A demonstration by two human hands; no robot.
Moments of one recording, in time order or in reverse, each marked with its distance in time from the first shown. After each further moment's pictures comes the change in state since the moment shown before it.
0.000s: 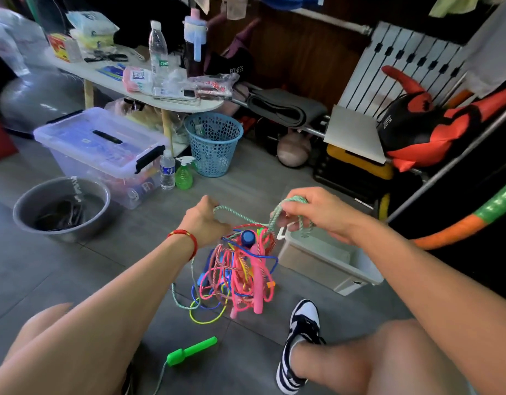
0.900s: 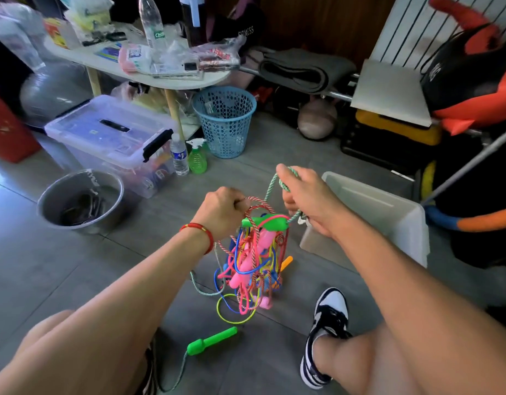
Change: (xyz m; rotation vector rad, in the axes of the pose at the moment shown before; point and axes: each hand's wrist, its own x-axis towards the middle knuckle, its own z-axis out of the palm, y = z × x) left_hand 0.036 0.015 0.036 0.200 0.045 0.233; right_hand 0.071 0.037 0.034 0.364 0.191 -0.029
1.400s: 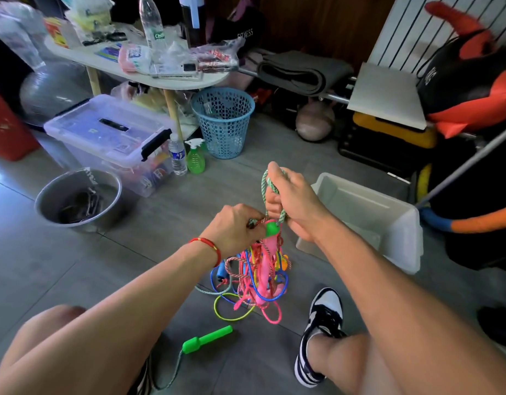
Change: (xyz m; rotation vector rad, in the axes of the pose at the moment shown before) left_hand -0.018 0.007 0.027 -0.047 -0.134 0.156; right_hand -0.010 0.000 0.019 0.327 -0.080 0.029
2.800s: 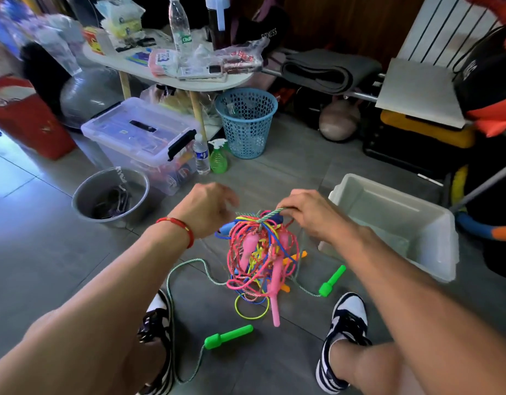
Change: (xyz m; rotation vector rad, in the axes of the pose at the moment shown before) left_hand -0.017 -0.045 -0.079 0.249 0.082 -0.025; right_hand 0.035 0.043 -0.032 -1.258 -0.207 -0.389
